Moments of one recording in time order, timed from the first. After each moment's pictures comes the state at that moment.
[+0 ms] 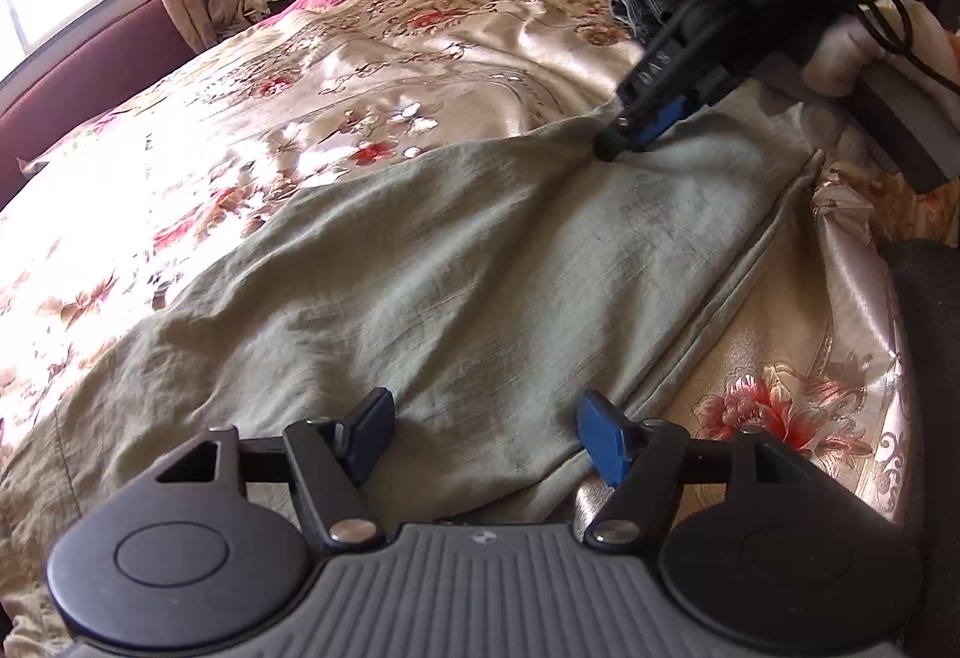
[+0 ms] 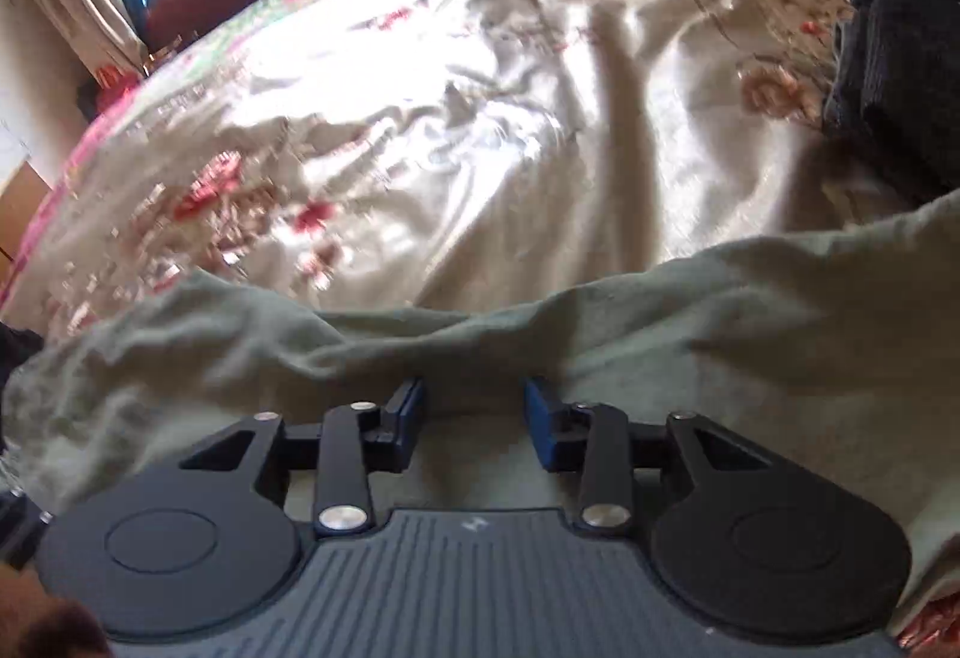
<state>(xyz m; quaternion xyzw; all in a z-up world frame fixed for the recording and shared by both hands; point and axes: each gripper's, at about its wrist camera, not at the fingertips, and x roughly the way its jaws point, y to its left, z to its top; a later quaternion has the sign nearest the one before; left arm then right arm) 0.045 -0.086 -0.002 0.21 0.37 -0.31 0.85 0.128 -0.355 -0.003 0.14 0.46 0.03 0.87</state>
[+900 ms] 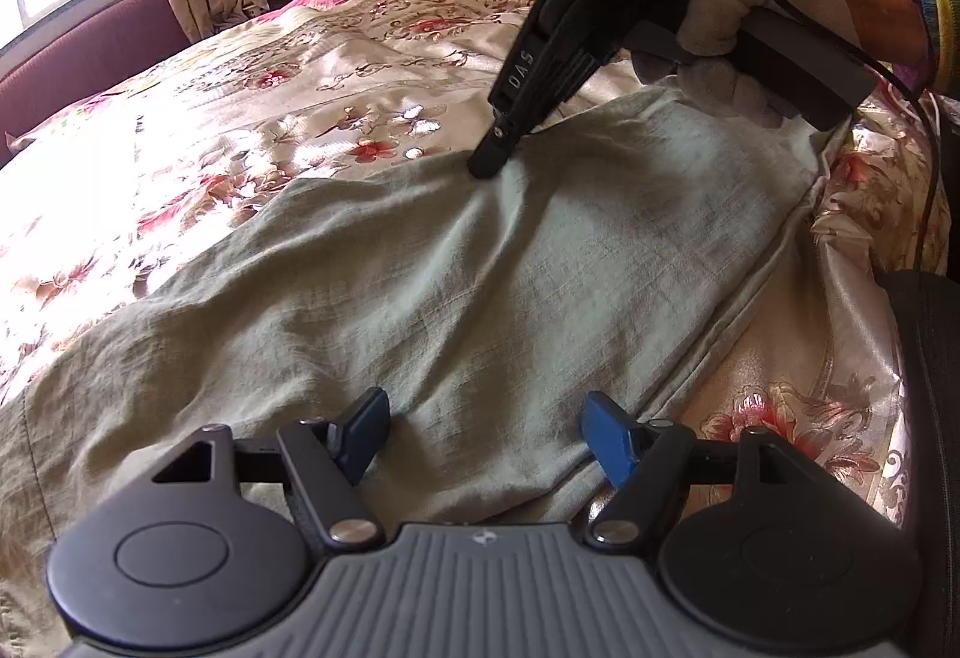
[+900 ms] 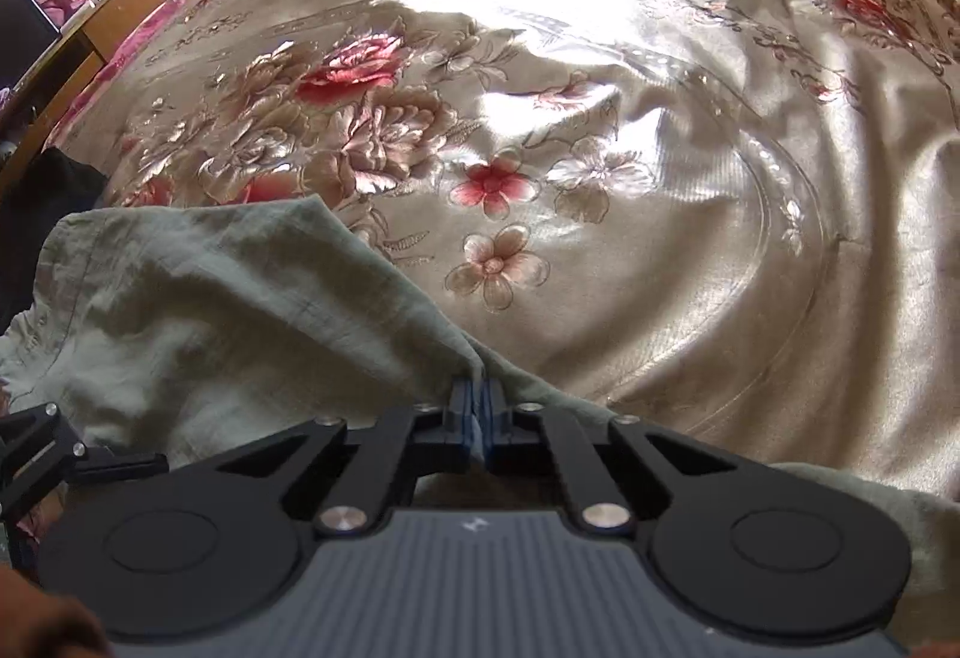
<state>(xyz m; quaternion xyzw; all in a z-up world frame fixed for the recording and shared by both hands) 0.057 -0.079 -0.008 0.18 0.37 -0.33 0.85 0.203 -0.288 0.003 0.02 0.51 0.18 0.84</state>
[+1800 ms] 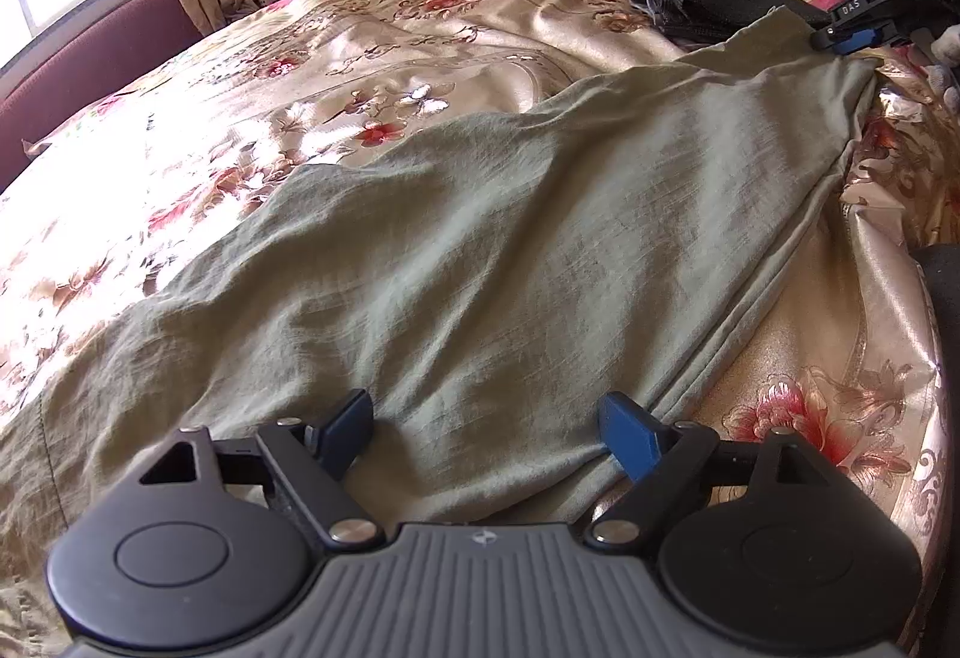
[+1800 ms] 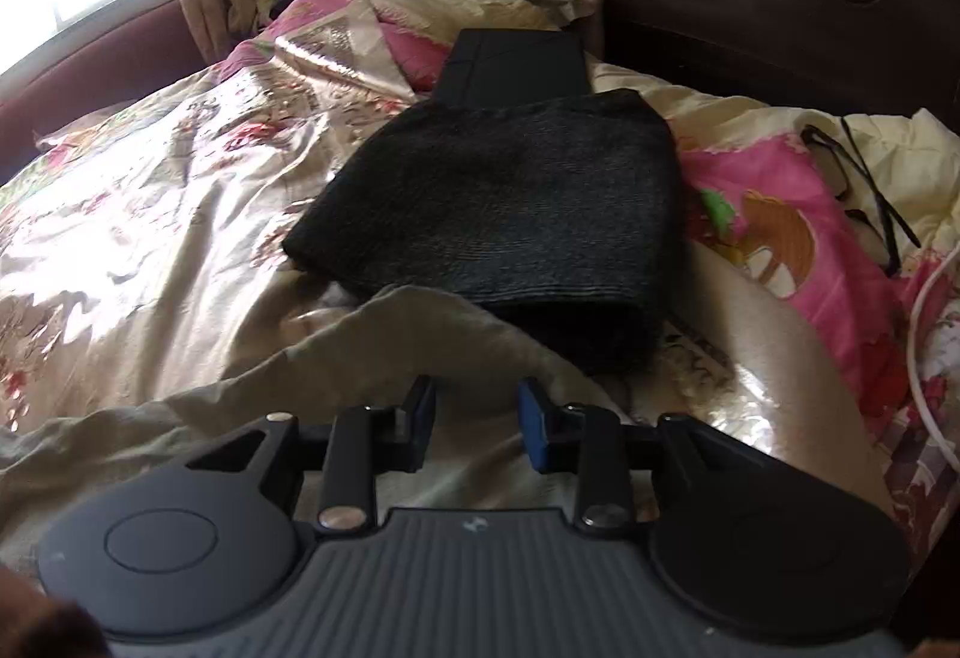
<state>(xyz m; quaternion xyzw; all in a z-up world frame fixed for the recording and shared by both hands) 0.058 -0.096 -0.014 0.21 0.38 -0.30 0.85 0.032 -0.531 0.016 0.14 0.34 -0.24 0.90</state>
